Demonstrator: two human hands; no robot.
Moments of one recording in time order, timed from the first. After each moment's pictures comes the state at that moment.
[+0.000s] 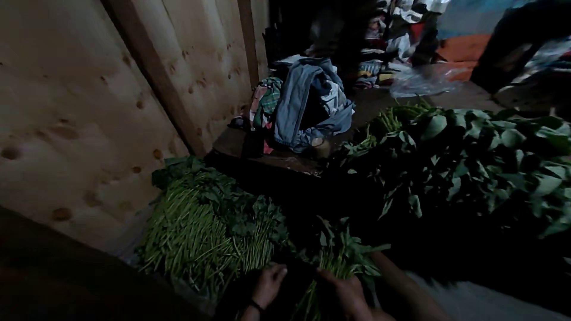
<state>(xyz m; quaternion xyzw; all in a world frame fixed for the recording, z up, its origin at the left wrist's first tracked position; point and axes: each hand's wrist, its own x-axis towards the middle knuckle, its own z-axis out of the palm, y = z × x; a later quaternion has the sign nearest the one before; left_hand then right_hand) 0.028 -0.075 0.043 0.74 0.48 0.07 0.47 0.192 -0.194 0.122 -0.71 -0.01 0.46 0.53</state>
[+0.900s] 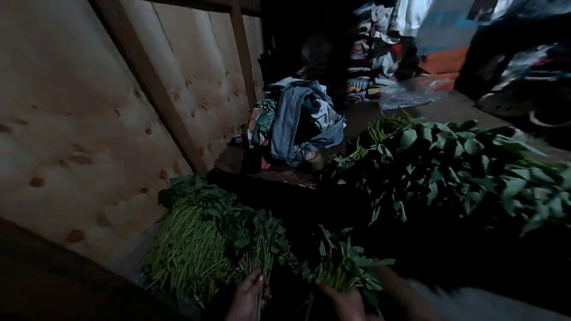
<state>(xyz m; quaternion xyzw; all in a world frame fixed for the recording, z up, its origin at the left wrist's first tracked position) -0.005 -0.093 0.097 0.46 0.46 0.33 0.68 0.180 -0.213 0.138 -0.71 -0.05 0.44 0.56</state>
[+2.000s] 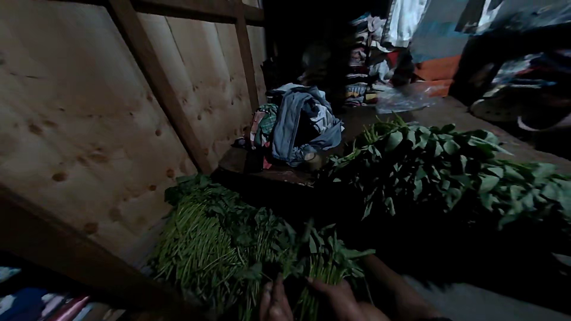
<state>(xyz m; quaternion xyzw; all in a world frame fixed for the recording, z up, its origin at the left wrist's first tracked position) 0.042 -0.196 0.133 0.75 0.54 0.35 0.15 0.181 -0.224 0.145 -0.66 -0.08 0.52 0.54</state>
